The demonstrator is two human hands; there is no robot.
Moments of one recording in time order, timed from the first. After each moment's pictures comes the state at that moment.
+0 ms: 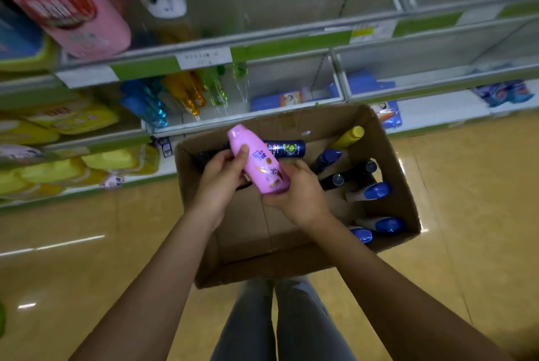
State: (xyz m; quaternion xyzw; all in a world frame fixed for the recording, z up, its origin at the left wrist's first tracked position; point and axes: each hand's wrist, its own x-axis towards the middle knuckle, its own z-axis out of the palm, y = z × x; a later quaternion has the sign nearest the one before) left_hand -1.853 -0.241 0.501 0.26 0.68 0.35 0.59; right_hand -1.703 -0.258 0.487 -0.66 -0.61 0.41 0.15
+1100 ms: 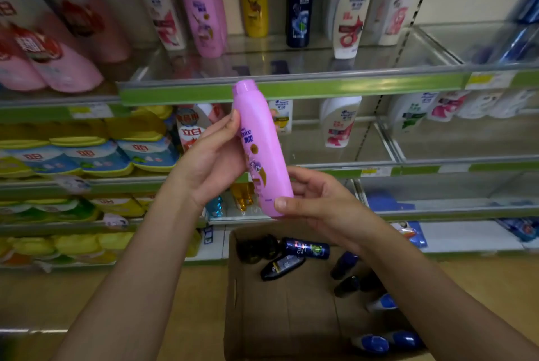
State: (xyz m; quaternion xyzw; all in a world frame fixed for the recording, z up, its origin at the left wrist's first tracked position) left_hand -1.915 -0.211 0.796 0.37 0.28 0.55 0.69; right_hand -1.718 -0.233 0.773 -0.30 -0.50 0.76 0.29
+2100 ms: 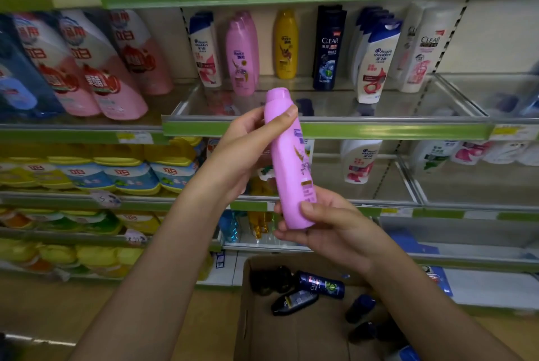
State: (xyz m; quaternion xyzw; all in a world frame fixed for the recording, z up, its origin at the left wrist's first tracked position) left_hand -1.899 -0.213 0.882 0.45 0.51 0.54 0.49; right_hand -1.740 -0.215 0.802 -0.15 -0.41 0.85 0.28
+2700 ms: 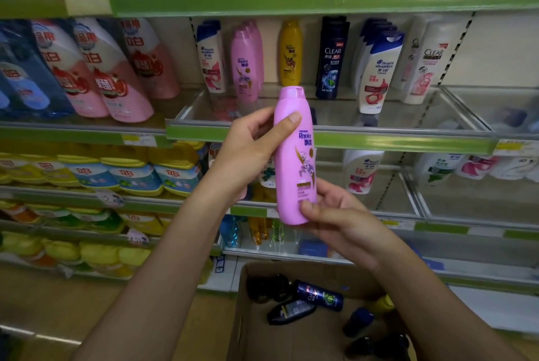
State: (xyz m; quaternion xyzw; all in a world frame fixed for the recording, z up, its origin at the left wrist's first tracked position) left_hand -1.886 -0.210 0.884 0.51 0.50 0.57 0.41; right_hand -1.723 -0.194 0.807 -0.20 -0.46 0.81 0.30
